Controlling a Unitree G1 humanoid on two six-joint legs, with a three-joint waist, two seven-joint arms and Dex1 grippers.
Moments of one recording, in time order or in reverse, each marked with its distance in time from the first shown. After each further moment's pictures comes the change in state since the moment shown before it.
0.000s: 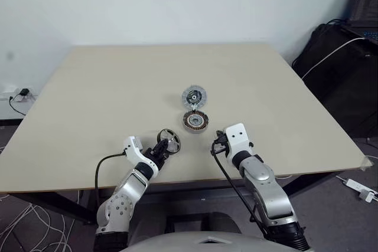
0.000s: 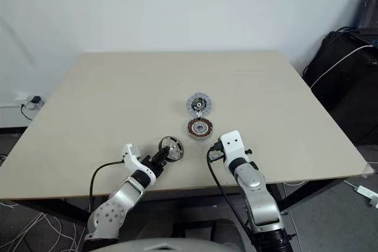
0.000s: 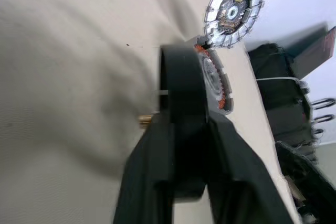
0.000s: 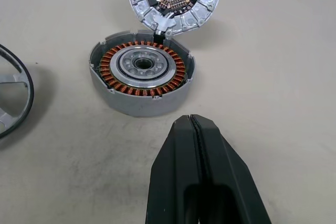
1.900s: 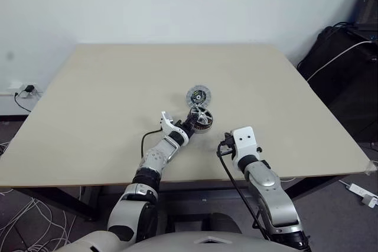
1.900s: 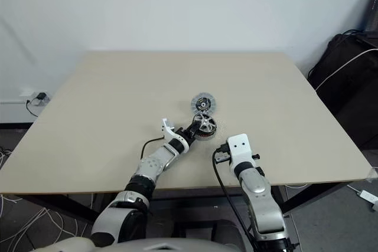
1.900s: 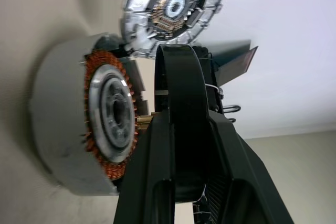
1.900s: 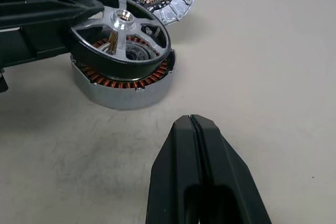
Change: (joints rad) left arm -0.635 -0.131 0.090 0.885 -0.152 -0.181 -0.204; right arm 0.066 0.009 -0.031 -0.069 -0.003 0.021 -0.067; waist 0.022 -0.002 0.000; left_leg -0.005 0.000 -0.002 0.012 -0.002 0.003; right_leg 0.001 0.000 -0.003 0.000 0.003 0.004
